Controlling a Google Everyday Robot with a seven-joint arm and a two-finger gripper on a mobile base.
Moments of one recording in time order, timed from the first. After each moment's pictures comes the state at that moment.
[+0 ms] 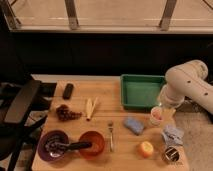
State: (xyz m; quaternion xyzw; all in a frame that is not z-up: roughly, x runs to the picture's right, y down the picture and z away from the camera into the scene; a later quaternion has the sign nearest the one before) arm 0.285 0.100 0.684 -0.28 0.02 0.02 0.96
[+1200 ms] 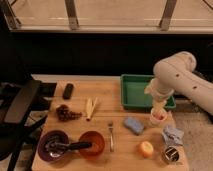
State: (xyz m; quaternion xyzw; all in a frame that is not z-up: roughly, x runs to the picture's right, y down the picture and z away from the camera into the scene) arm 0.210 0.059 0.680 -0.24 -0.04 -0.15 0.96
